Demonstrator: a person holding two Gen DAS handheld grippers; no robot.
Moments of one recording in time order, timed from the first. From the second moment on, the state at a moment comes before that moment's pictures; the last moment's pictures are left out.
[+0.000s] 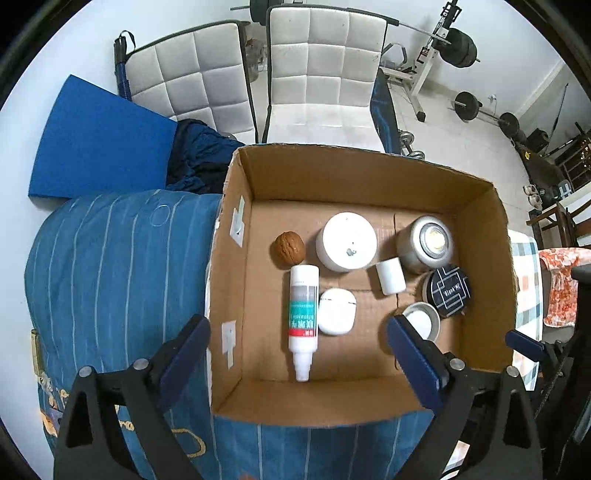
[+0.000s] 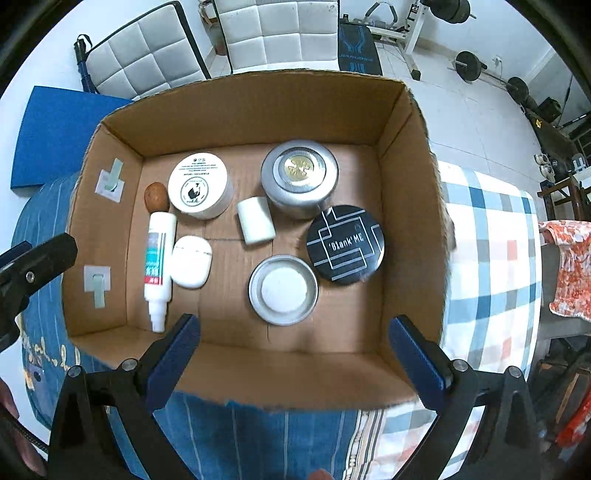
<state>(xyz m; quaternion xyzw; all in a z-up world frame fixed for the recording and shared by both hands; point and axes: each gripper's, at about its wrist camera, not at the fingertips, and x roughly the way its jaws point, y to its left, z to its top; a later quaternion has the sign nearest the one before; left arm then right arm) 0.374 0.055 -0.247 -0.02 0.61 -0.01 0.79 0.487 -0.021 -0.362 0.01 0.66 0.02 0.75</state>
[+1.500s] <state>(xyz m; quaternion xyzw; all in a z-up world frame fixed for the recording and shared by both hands) 0.128 0.033 -0.001 -0.02 0.42 -0.01 0.91 0.225 -0.065 -0.050 0.02 0.49 0.05 0.87</state>
